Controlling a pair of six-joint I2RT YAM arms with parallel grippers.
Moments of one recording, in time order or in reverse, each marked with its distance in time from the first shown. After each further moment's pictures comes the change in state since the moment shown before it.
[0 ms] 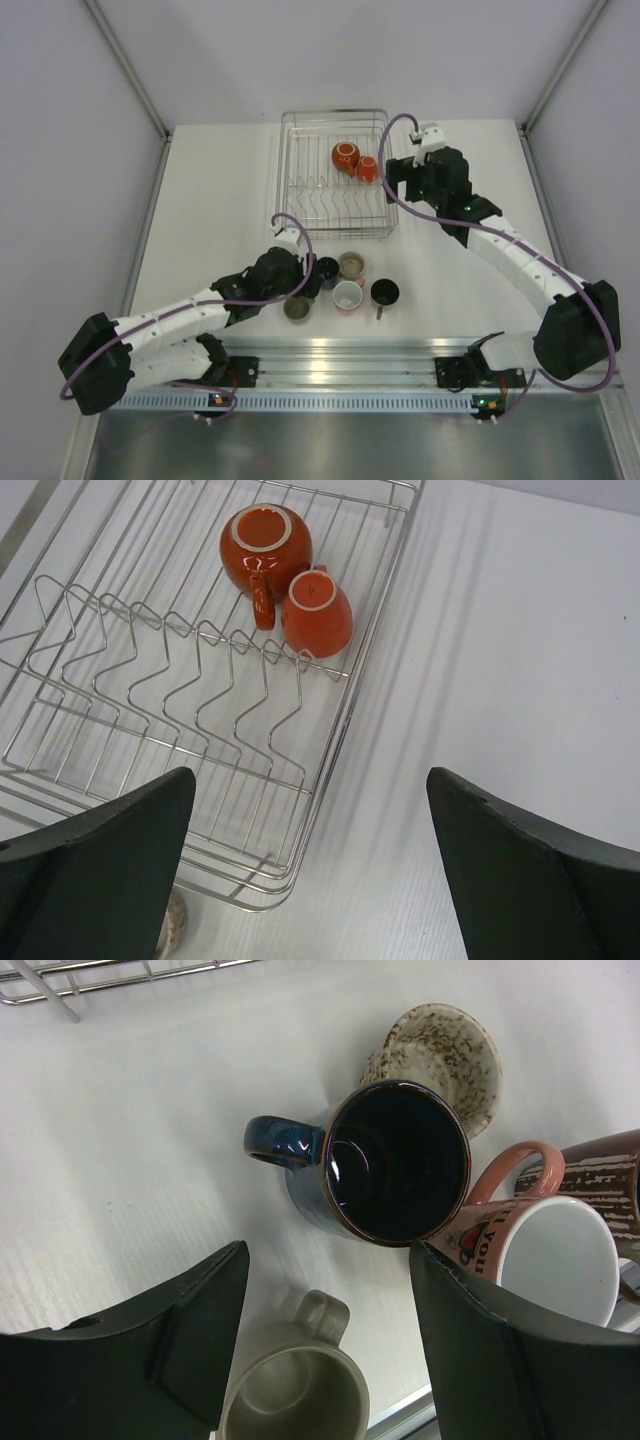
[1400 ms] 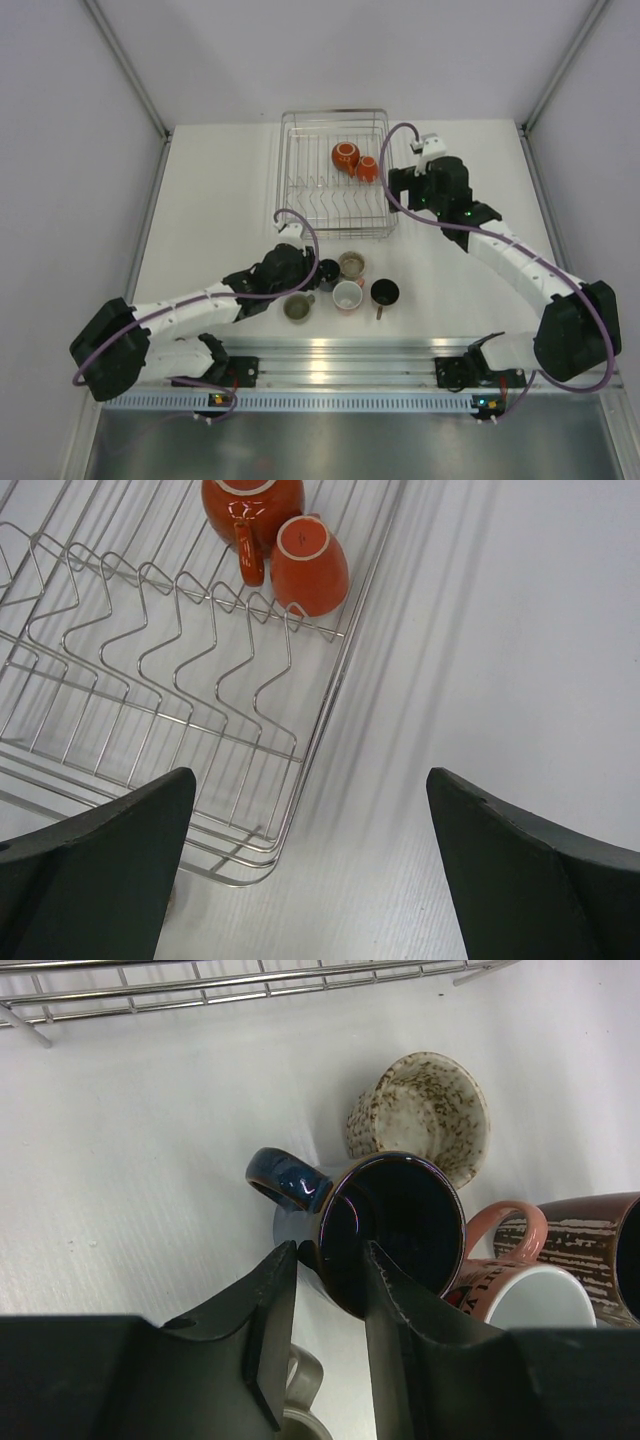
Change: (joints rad) left arm 0.000 0.115 0.010 0.135 -0.017 -0.076; right arm -0.028 -0.007 -0.070 0.002 -0.026 -0.002
